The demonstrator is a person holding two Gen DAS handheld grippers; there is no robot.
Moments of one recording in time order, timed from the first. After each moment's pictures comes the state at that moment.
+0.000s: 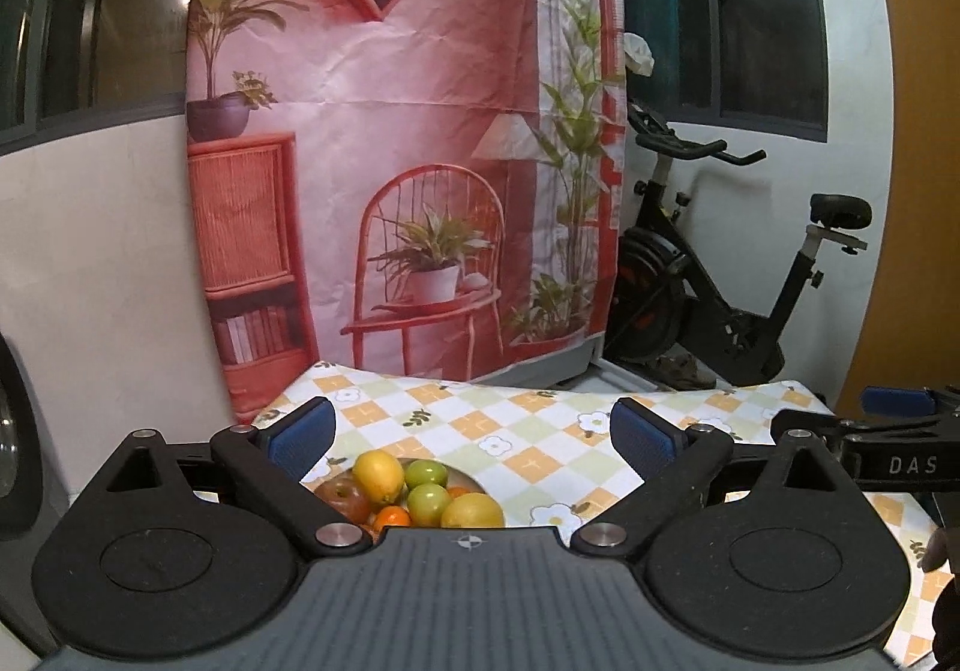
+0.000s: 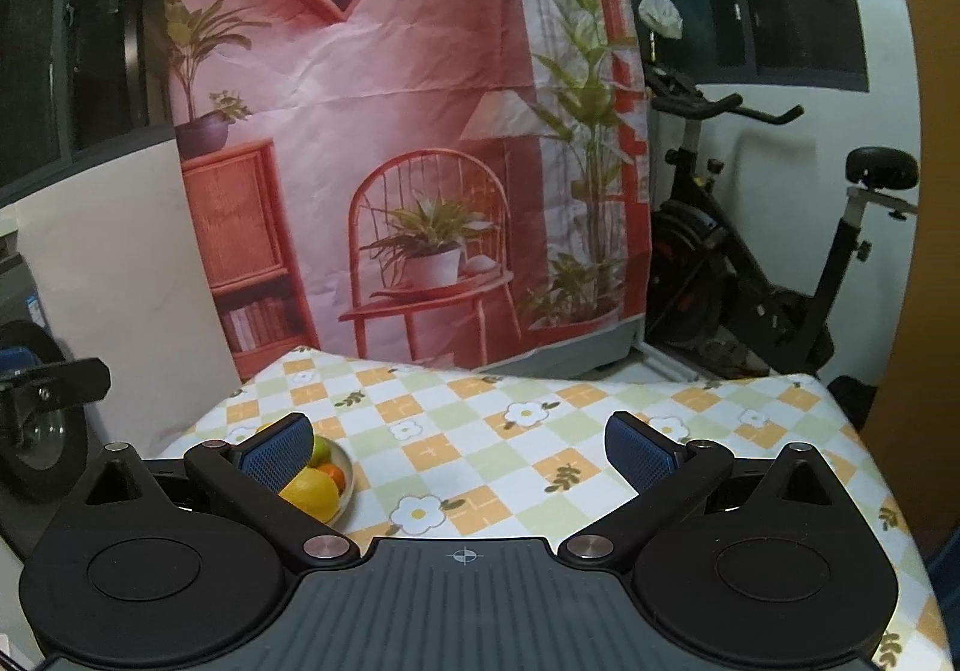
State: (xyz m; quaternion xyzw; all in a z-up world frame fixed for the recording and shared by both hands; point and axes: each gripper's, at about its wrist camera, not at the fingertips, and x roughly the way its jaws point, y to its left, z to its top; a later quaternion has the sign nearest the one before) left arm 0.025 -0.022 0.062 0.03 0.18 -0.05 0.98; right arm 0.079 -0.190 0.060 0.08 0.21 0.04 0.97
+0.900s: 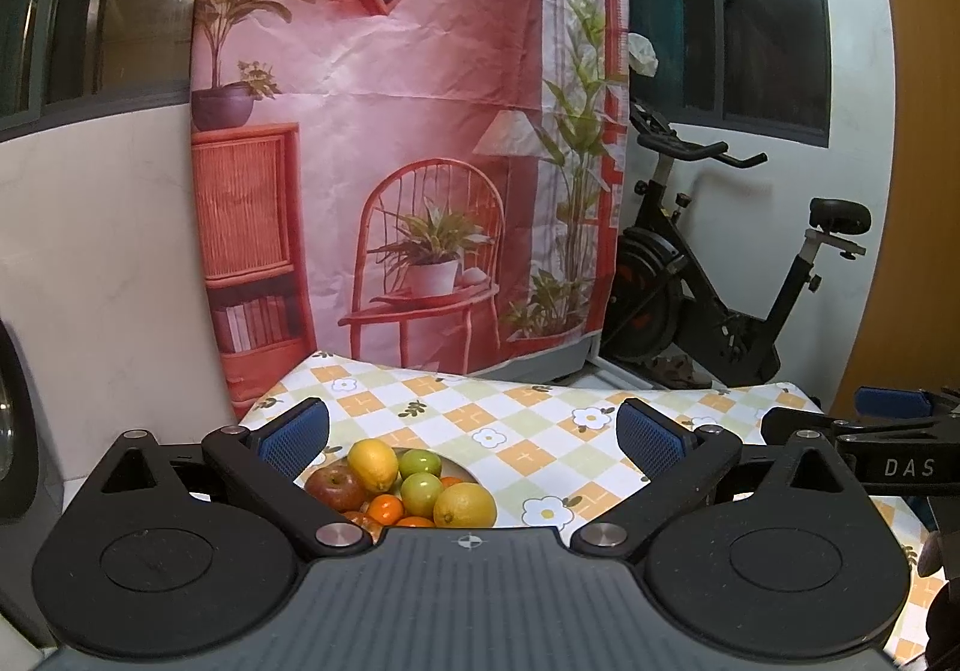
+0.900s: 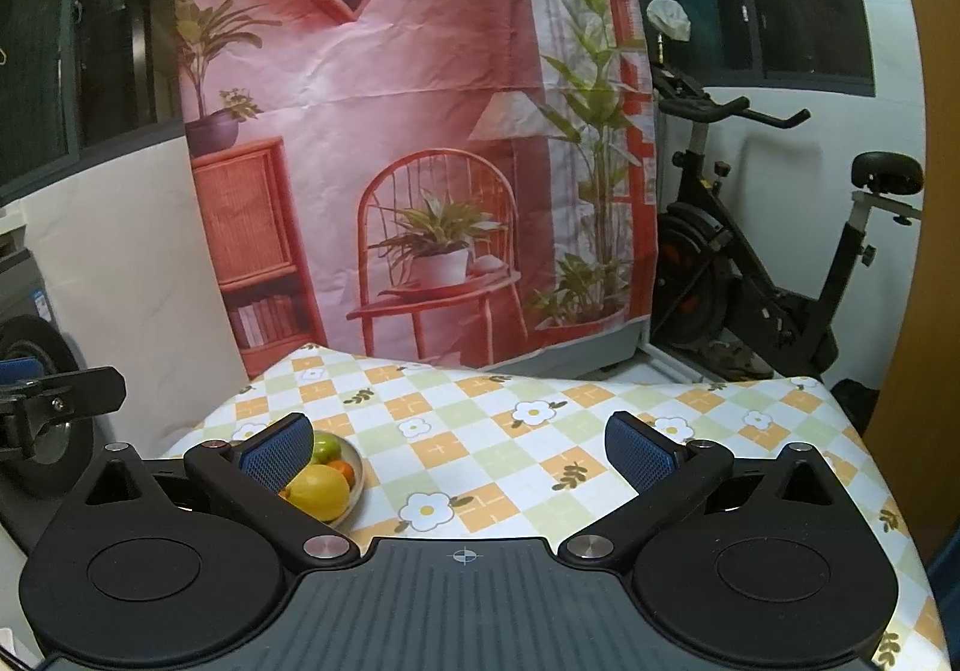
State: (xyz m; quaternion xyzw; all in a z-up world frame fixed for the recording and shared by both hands) left arm 0.024 -0.020 0.060 0.02 0.18 -0.05 0.98; right arm 0.075 -0.181 0.064 0.08 0.21 0.05 0.97
